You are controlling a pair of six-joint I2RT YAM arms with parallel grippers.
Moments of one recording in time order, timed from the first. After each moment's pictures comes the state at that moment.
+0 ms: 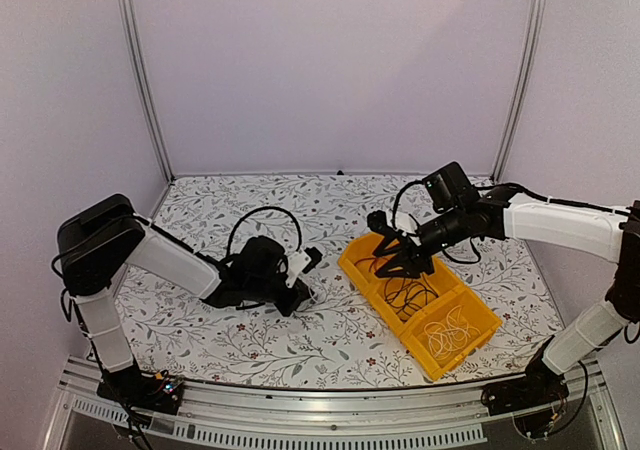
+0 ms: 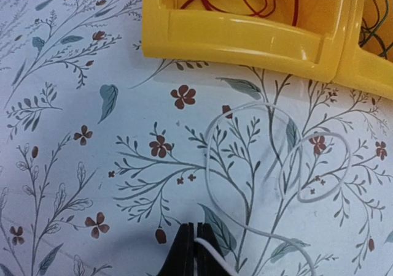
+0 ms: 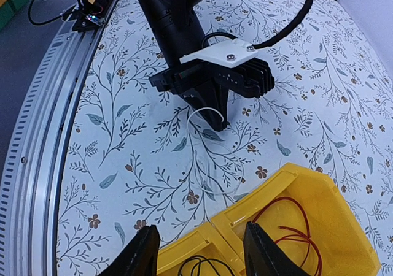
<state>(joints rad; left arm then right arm) -0.87 1.85 0.76 0.36 0.11 -0.01 0.67 1.50 1.07 -0.46 -0.63 -0.69</state>
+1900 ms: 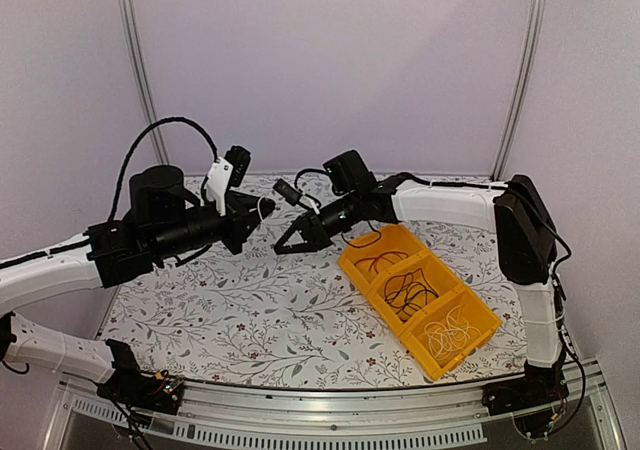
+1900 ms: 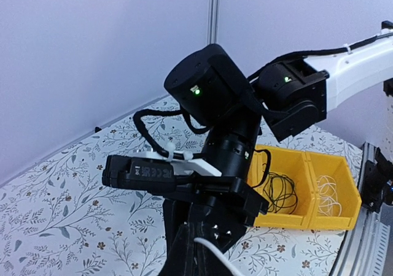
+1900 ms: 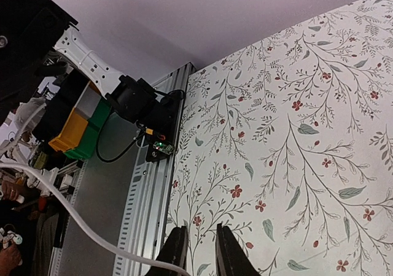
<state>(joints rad) -0.90 1.06 0.84 0.02 -0.06 -0.07 0.84 2.16 1.75 -0.24 -0.99 0.07</state>
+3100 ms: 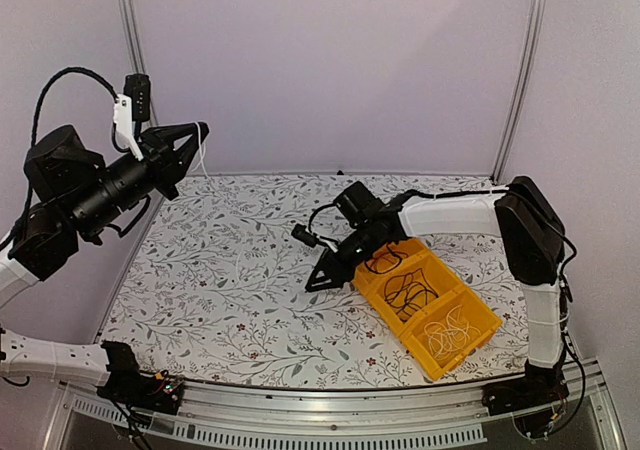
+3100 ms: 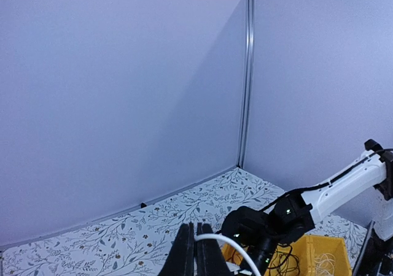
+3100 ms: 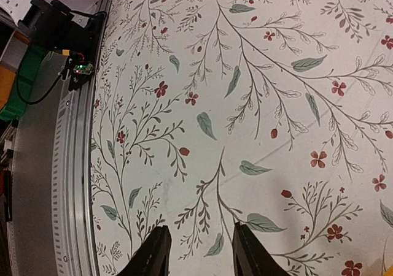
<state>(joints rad) -0.94 0.84 1.07 -0.10 -0.27 -0.02 0.84 2.13 1.55 -0.43 -0.73 -0.18</state>
